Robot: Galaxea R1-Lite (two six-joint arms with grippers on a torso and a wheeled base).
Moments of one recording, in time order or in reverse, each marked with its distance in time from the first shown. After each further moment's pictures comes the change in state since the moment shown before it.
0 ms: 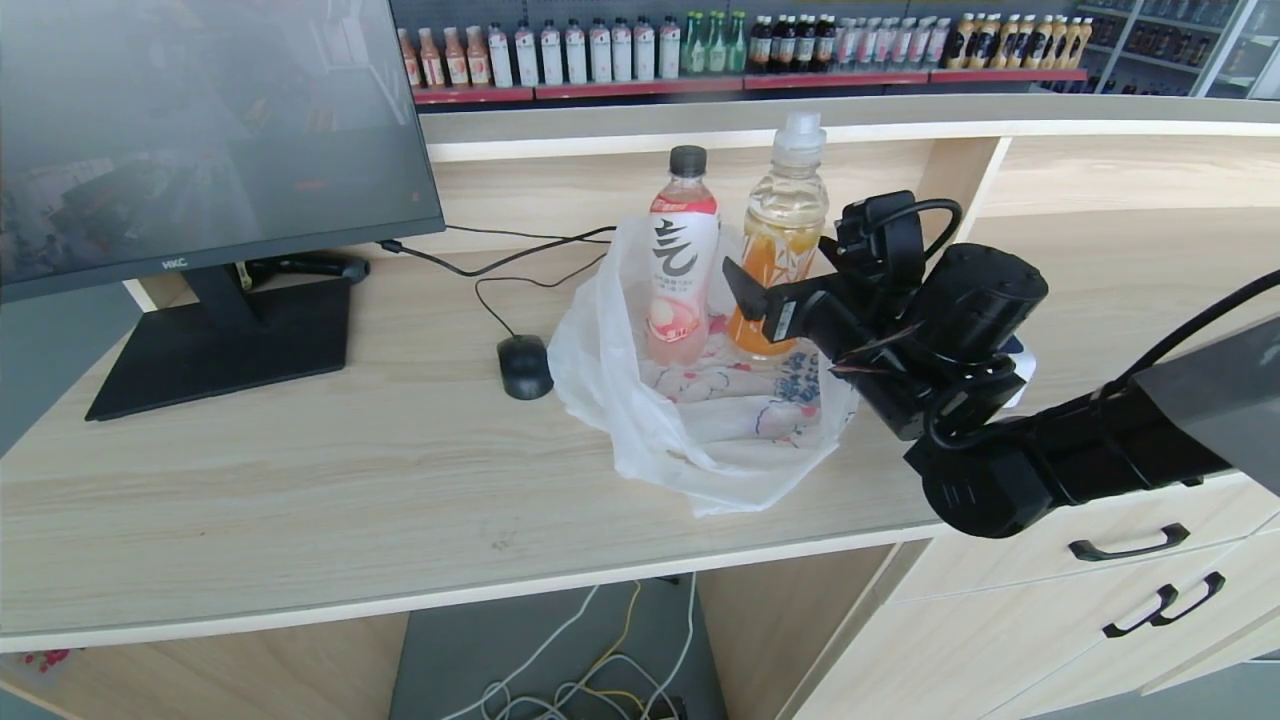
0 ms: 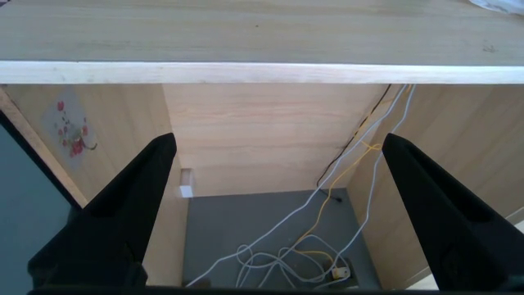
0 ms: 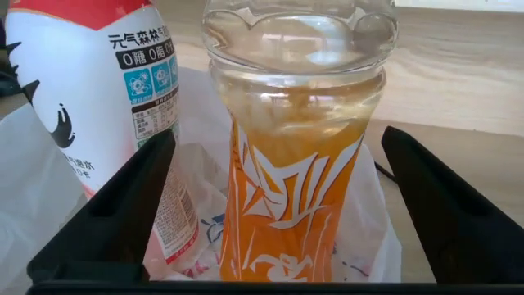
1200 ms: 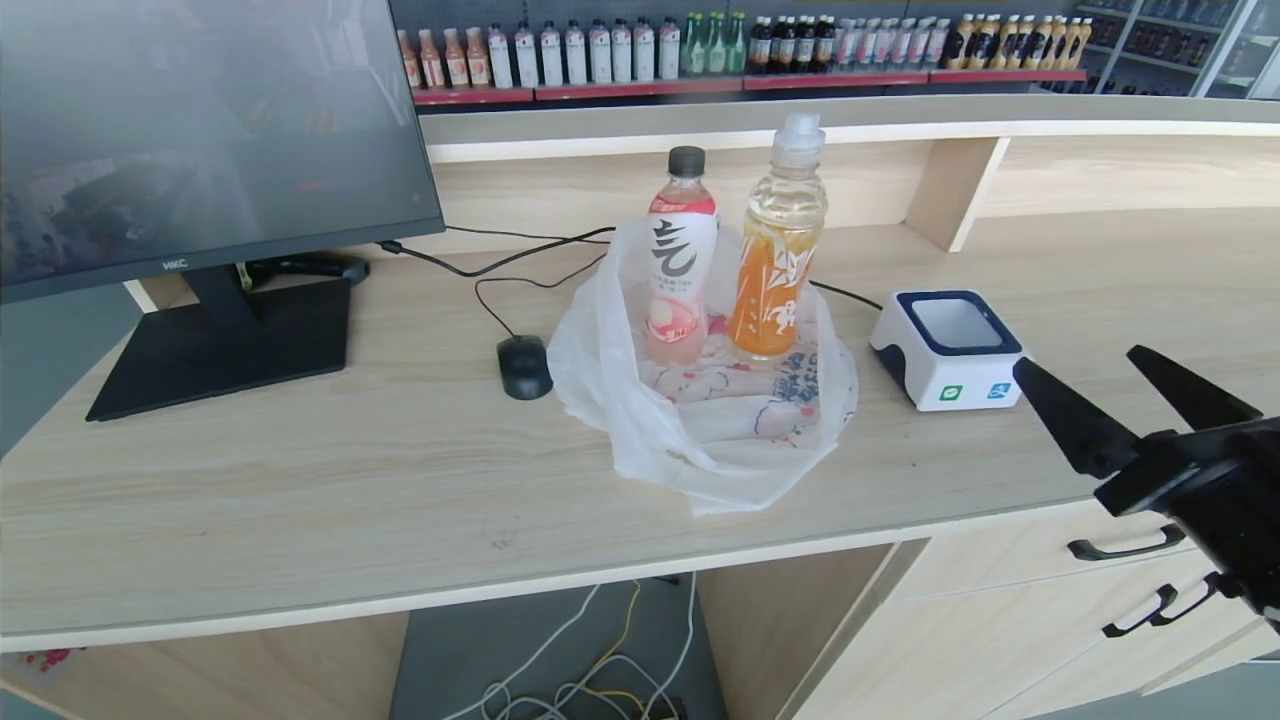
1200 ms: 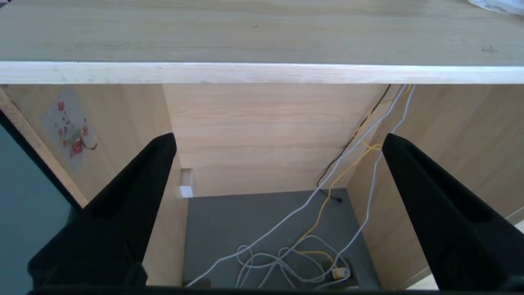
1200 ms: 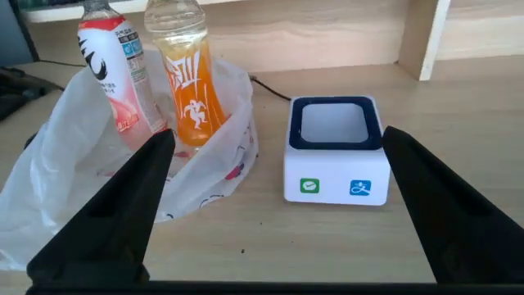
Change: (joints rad) left arm 0.000 0.000 0.000 0.000 0.000 0.000; right arm -0.153 -0.672 1.008 -0.309 -0.001 0.159
